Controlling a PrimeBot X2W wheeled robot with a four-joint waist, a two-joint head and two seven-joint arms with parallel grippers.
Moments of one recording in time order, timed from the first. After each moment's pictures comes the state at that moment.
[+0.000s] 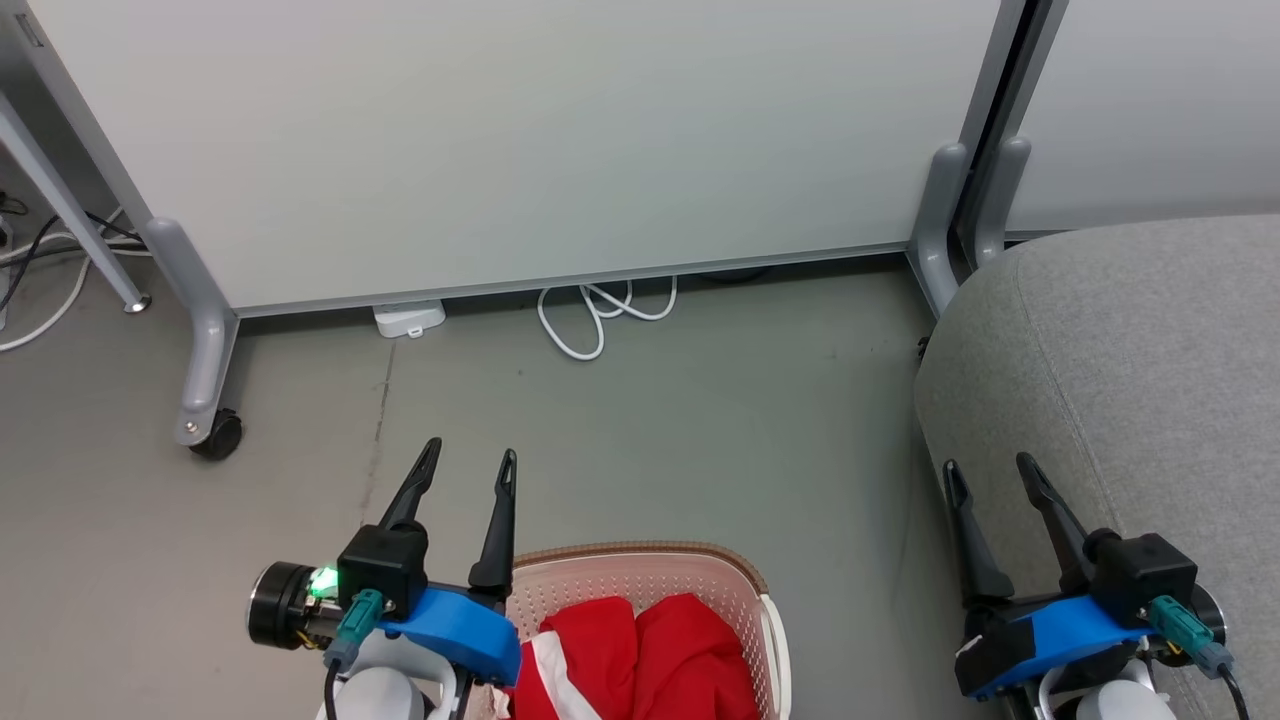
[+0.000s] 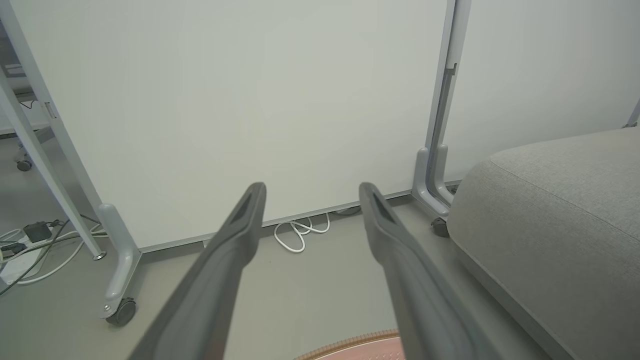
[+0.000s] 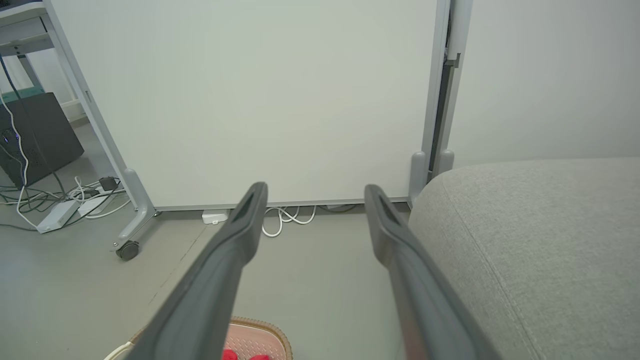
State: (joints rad) left arm -0.18 0.05 -0.22 0.42 -0.11 -0.08 -0.26; right arm -0.12 -0.05 0.00 0.32 0.12 0.13 -0.26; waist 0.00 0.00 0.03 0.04
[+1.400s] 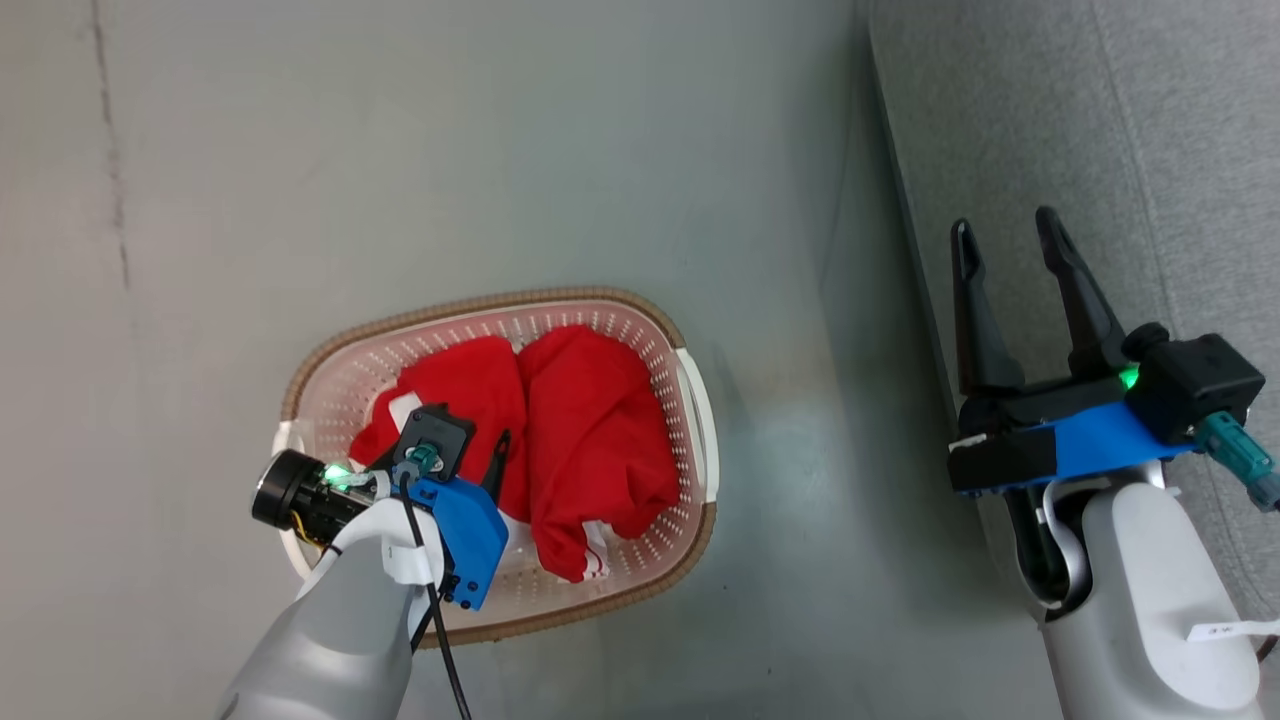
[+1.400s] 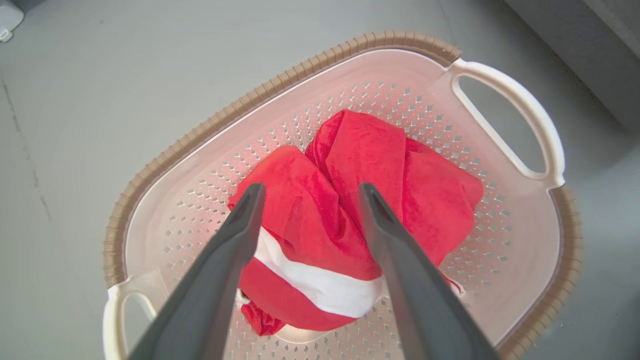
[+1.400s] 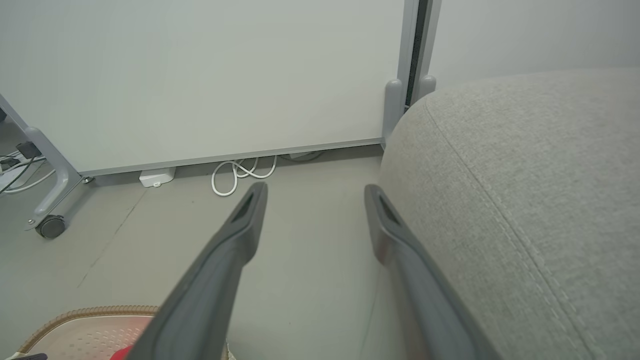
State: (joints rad) left arm -0.70 0.06 -0.47 1.24 -0.11 -0.13 -0.25; right arm -0.42 -0.05 0.02 0.24 0.15 0.13 -0.26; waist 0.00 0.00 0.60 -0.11
